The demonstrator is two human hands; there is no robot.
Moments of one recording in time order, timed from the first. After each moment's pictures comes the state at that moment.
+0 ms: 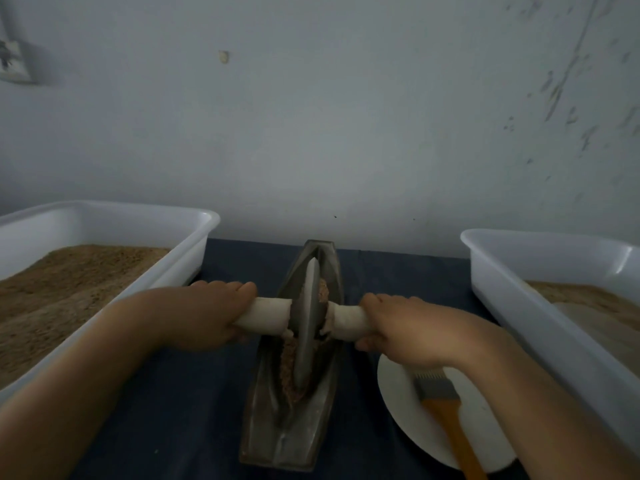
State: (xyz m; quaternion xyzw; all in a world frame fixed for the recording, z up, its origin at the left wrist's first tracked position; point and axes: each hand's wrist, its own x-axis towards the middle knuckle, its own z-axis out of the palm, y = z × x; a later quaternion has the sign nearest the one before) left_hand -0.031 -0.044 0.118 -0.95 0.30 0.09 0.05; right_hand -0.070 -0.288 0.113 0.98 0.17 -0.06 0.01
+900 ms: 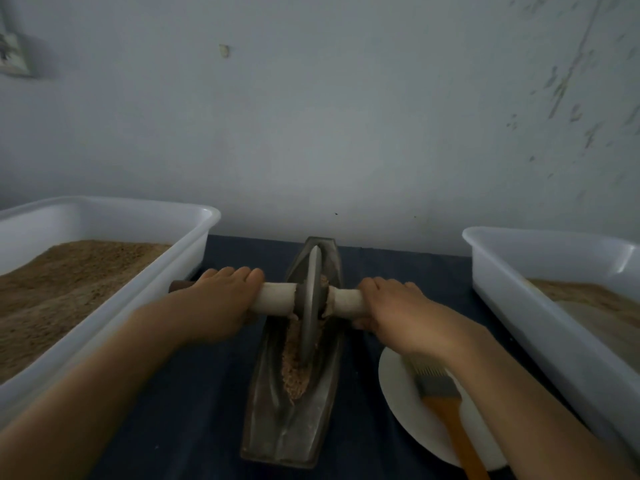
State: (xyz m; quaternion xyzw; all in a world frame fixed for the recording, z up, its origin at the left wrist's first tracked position) left_hand -0.014 -0.051 0.097 -0.96 0.28 -0.05 0.07; right_hand -0.047 -0.291 0.094 0.99 0.16 0.05 0.03
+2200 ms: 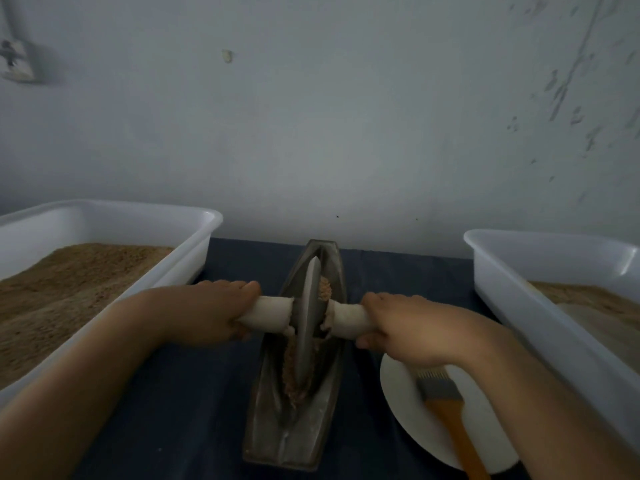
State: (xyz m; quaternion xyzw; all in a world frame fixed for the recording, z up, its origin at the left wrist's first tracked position) left_hand -0.027 -0.042 0.117 -0.95 0.30 0.11 0.03; right_hand -0.069 -0.287 0.118 0.98 0.18 -0.08 0.00
